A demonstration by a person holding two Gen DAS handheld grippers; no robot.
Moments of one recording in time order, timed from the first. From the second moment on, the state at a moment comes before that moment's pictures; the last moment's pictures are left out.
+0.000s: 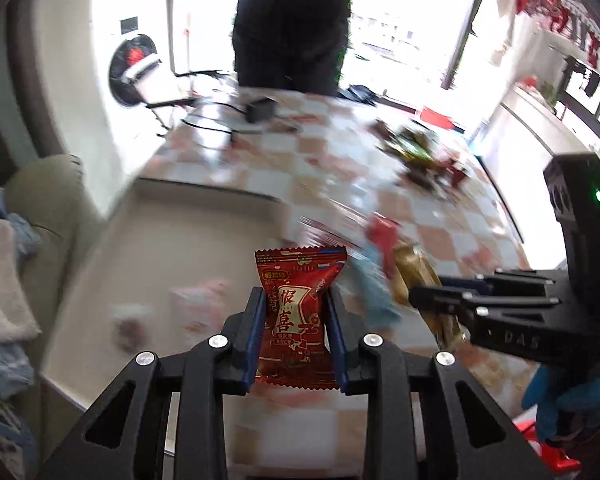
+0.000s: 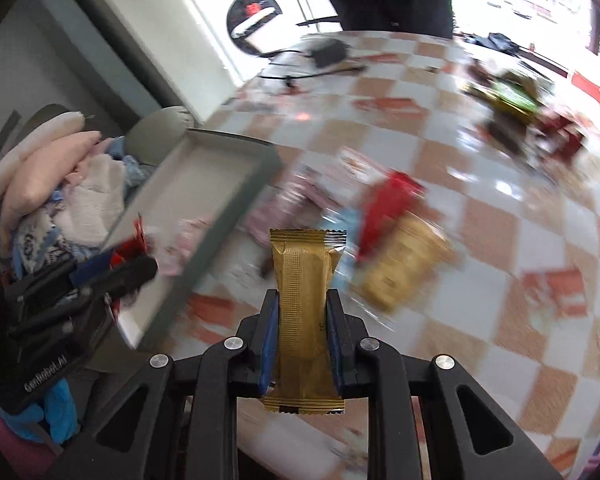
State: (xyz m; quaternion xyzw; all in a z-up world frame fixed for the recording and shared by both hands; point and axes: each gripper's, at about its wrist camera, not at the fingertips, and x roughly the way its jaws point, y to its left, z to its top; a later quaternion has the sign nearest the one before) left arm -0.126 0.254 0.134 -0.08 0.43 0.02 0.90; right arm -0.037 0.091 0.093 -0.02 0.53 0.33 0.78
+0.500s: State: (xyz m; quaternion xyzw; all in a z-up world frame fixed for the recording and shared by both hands) left arm -0.116 0.370 0.075 -0.13 0.47 0.10 0.87; right arm -0.013 0.253 0.075 -0.04 0.55 0.39 0.74
